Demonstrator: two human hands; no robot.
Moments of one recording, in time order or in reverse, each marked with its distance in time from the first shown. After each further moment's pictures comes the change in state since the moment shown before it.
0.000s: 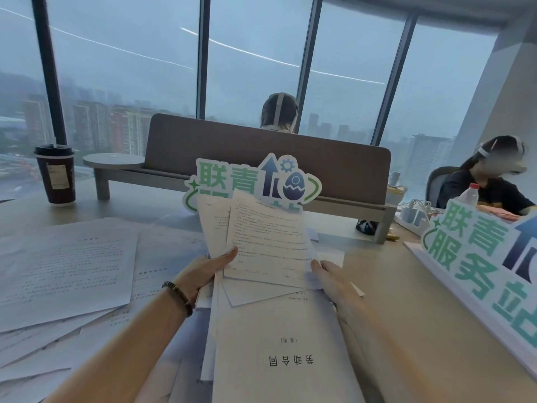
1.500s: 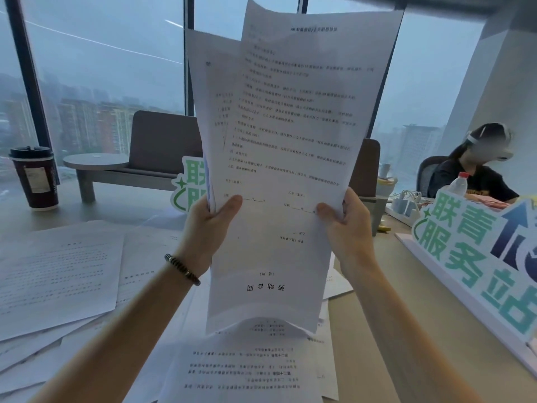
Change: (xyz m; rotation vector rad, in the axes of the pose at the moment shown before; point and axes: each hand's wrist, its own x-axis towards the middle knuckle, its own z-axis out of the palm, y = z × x) left_hand -0.027 0.079 0.072 0.101 0.262 0.571; right_hand -0.043 -0.094 -0.034 0.283 0.276 -0.587
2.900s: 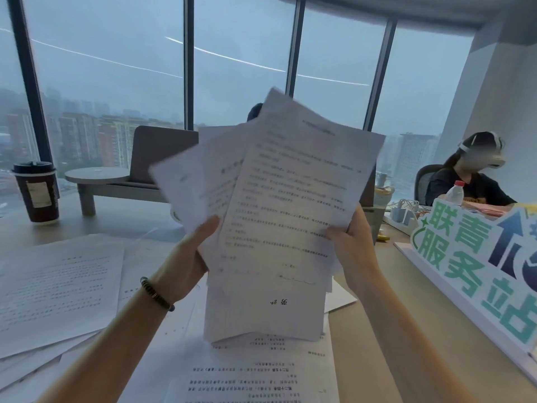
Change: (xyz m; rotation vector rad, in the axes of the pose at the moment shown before) left_hand -0.014 0.002 -0.034 -0.371 -0.352 -0.196; right_hand 0.001 -0.001 -0.011 0.086 -0.048 0.101
